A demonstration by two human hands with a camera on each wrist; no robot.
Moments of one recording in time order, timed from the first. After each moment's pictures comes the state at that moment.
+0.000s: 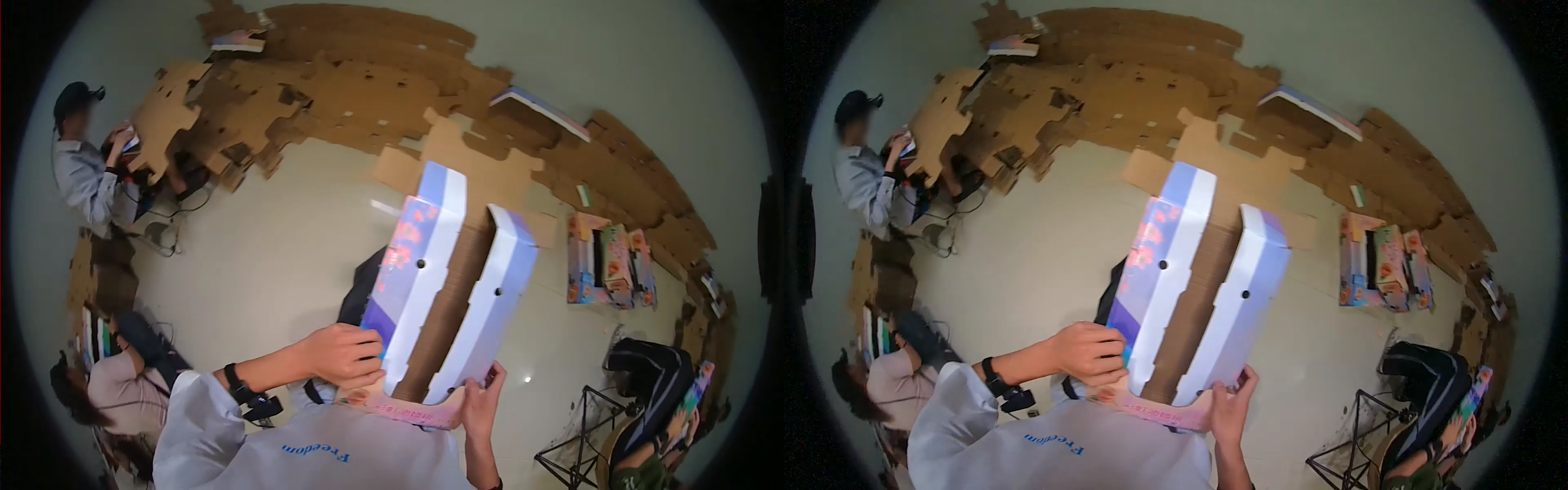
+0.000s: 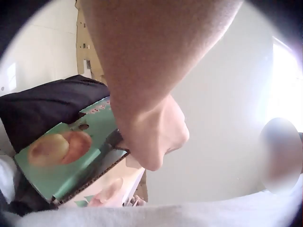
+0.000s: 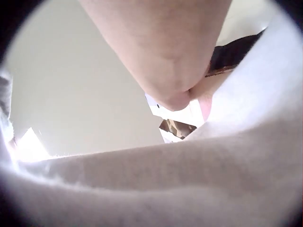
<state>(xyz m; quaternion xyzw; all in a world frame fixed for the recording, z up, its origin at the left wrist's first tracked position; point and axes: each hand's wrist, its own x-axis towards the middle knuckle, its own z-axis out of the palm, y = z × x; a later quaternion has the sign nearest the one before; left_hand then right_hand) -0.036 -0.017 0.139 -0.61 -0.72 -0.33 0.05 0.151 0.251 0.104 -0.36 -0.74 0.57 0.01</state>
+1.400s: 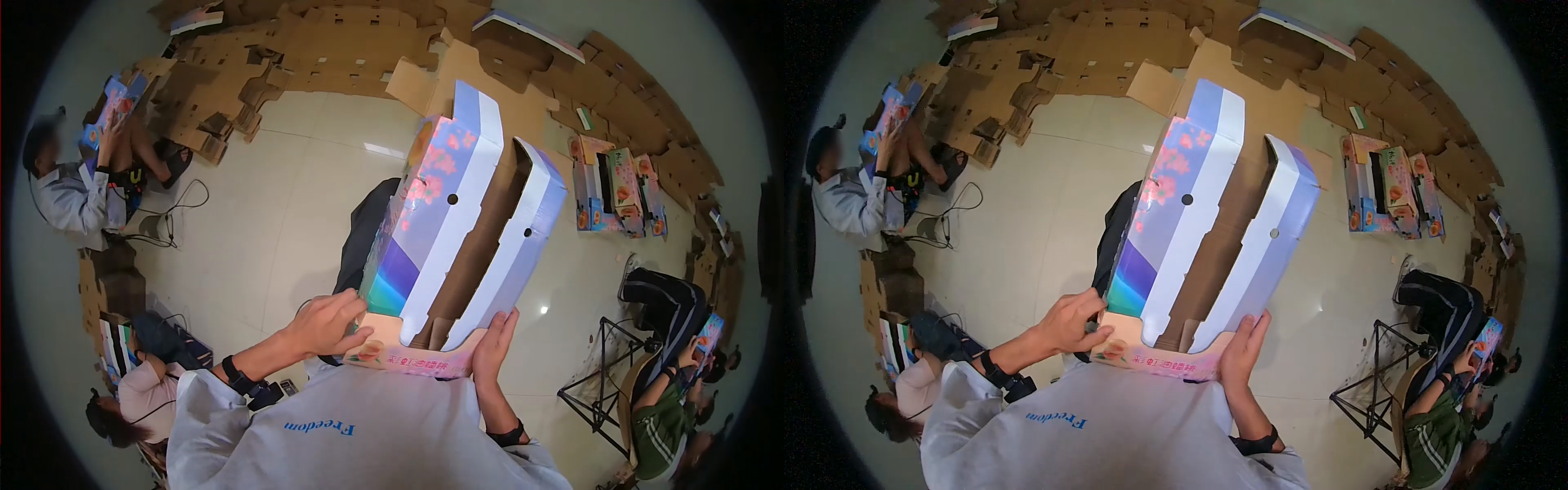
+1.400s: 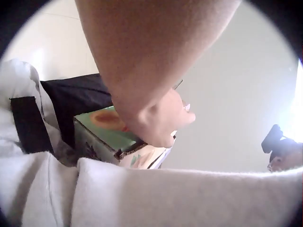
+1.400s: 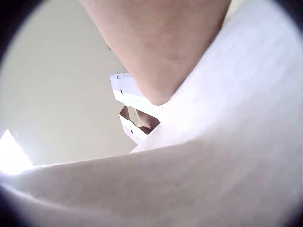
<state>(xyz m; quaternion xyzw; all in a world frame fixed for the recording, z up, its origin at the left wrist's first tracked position) -0.001 -0.067 0.116 -0.45 -0.81 -0.37 -0.11 0.153 0.216 0.079 -0.41 -0.70 0.58 0.11</state>
